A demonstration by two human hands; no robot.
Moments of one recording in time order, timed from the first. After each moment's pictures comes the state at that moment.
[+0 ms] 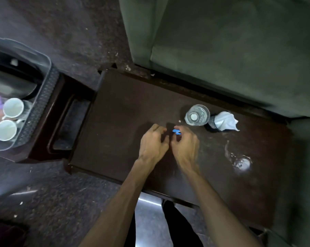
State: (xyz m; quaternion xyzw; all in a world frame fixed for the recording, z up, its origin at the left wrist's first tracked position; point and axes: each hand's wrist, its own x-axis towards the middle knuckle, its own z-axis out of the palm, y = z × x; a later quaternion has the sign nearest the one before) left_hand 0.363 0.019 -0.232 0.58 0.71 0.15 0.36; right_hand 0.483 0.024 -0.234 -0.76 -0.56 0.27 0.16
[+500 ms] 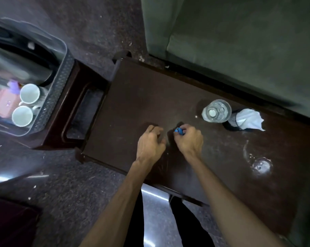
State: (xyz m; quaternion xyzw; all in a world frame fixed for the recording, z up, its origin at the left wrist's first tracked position) left_hand 0.318 -0.013 -0.267 0.54 0.75 0.14 0.35; right_hand 0.455 0.031 -0.277 -0.79 -0.53 0.31 0.01
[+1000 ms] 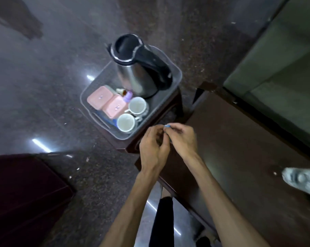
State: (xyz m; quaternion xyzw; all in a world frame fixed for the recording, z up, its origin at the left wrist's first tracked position) left_hand 0.077 -0.023 -0.196 0.32 0.83 0.41 0.21; right_hand 0.146 0.054 -0.204 -0.60 -0.49 0.62 0.14
